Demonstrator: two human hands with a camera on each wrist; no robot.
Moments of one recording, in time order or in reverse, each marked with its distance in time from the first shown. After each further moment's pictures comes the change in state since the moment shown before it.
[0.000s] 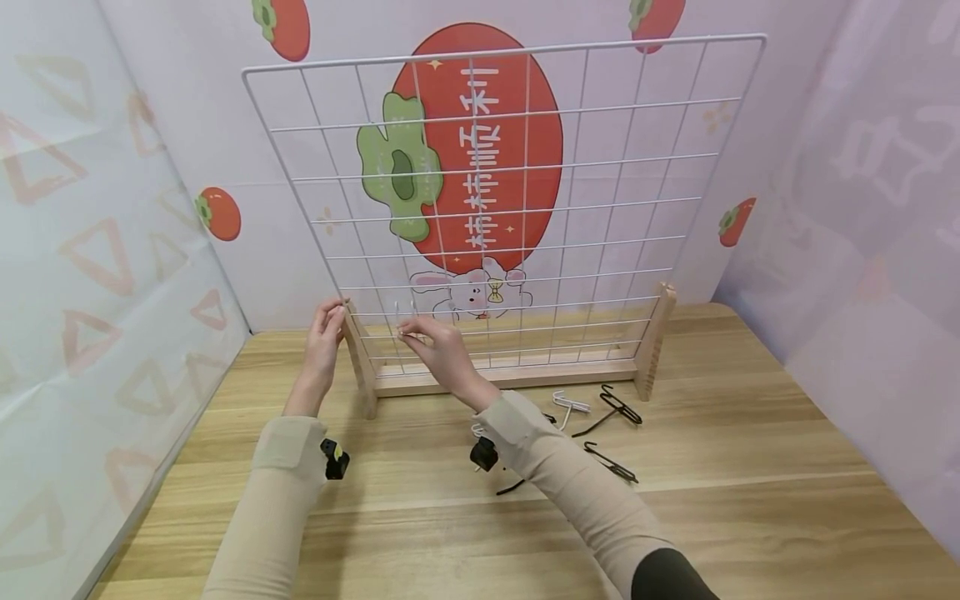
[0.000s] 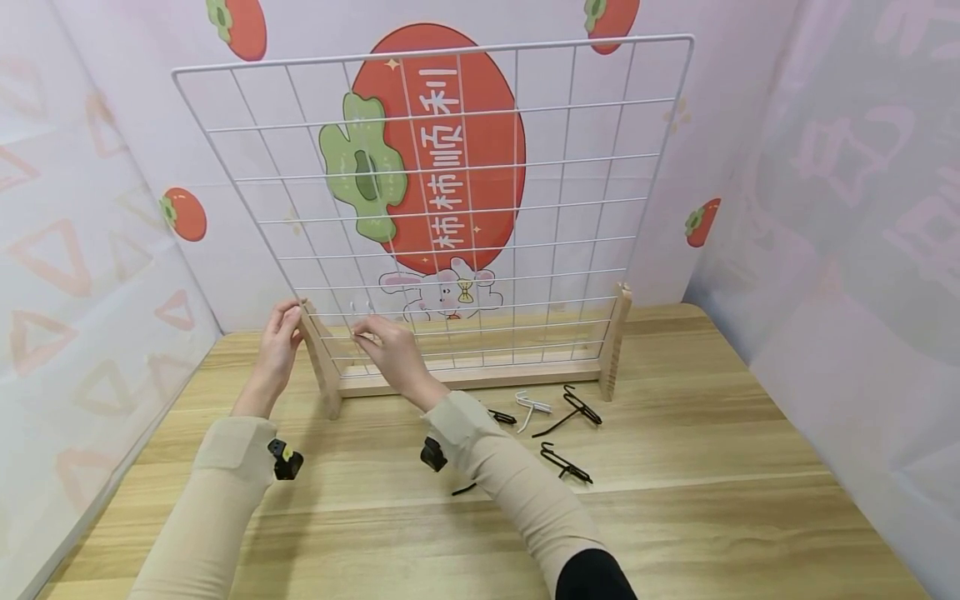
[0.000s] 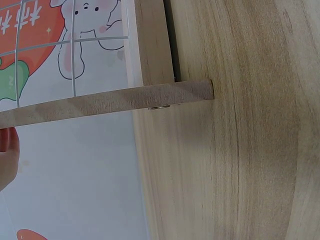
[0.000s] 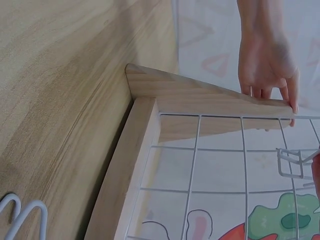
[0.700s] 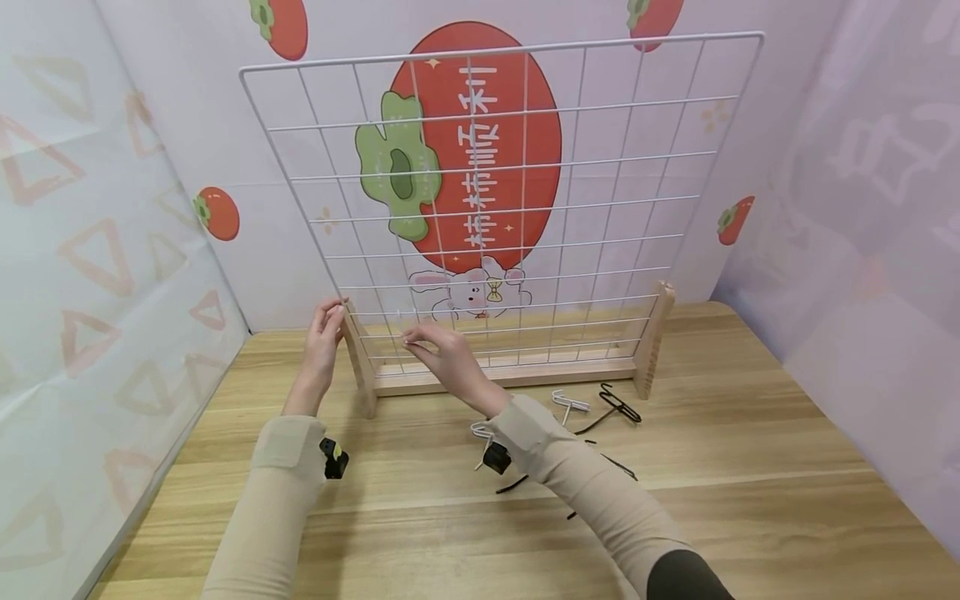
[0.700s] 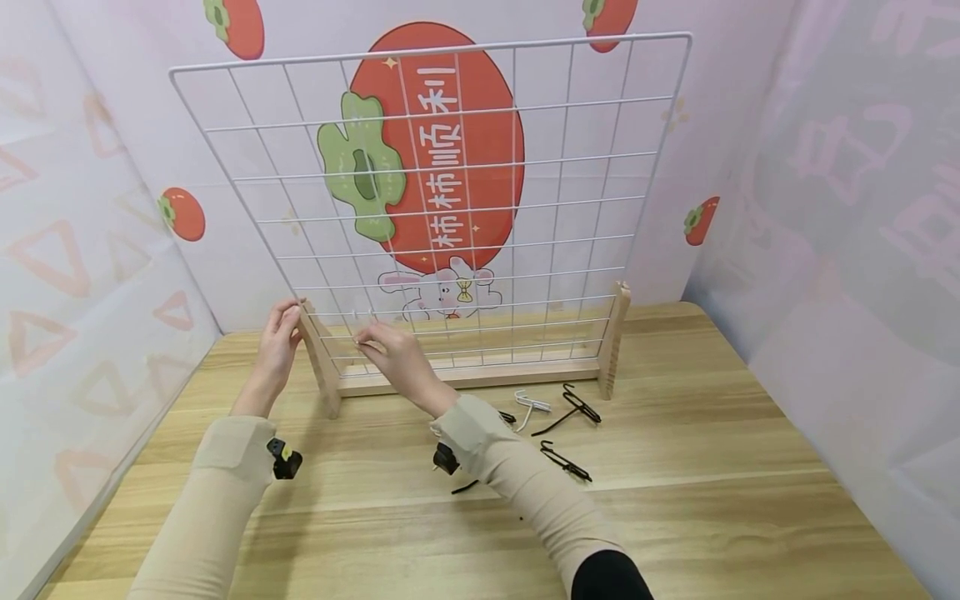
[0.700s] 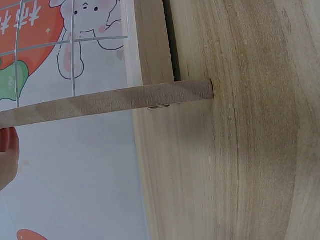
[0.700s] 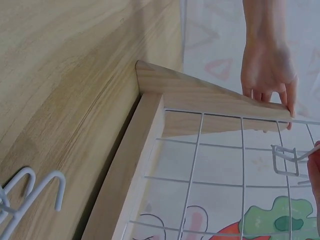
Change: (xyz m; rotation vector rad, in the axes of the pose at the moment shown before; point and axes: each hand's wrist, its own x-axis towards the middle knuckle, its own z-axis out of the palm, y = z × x) left_hand 0.008 -0.015 -0.008 0.012 -0.007 0.021; right_hand -0.009 -0.005 -0.012 -0.069 -0.037 -0.070
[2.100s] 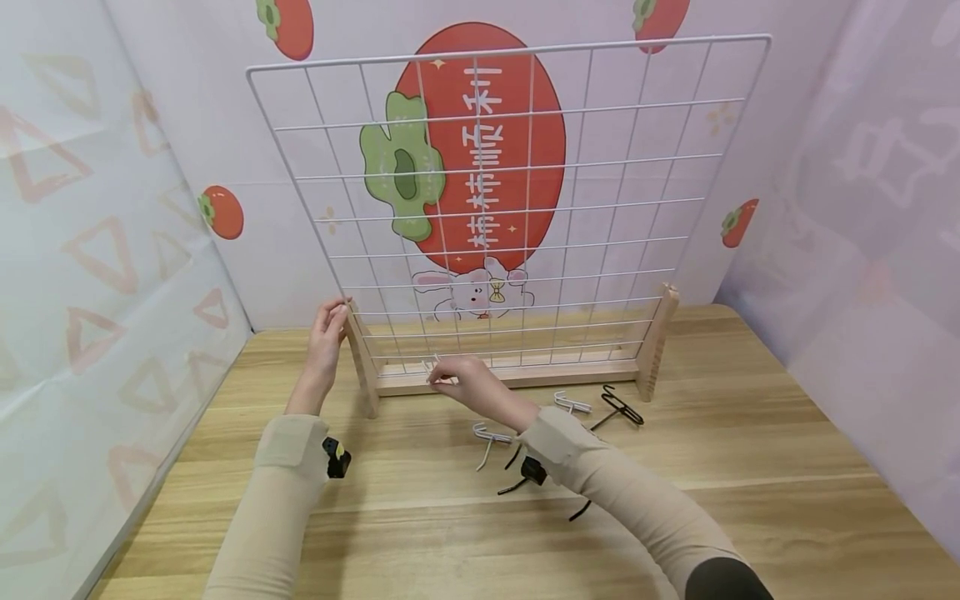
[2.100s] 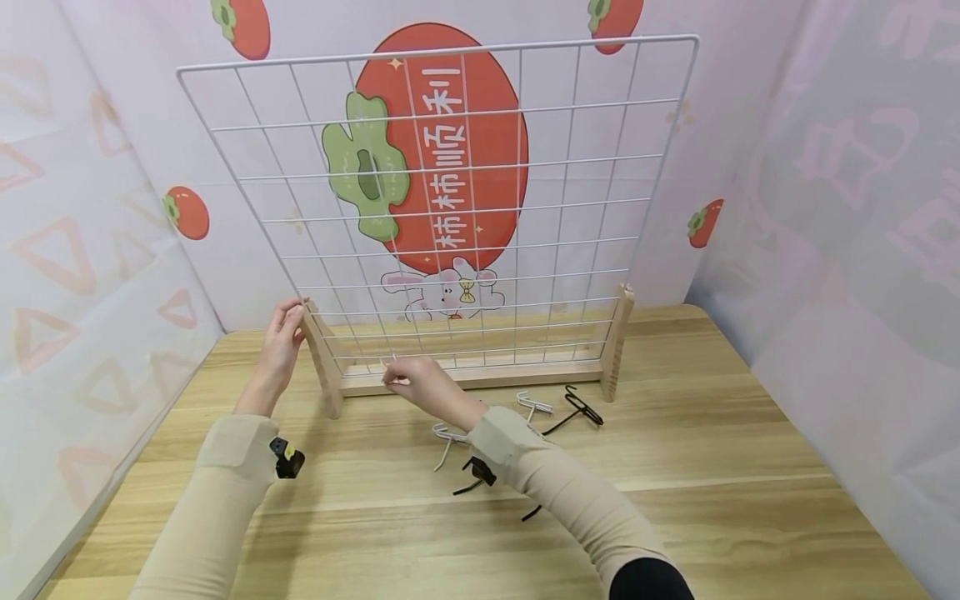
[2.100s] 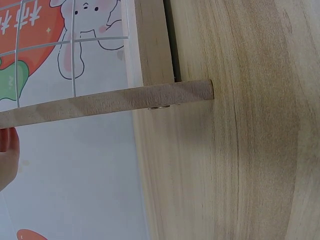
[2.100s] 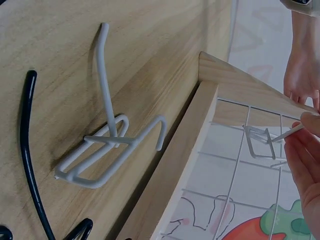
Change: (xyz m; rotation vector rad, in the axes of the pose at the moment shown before) left_hand -0.009 0.017 0.008 0.010 0.003 -0.030; right_hand -0.037 0.006 -0.019 0.014 -0.401 0.149
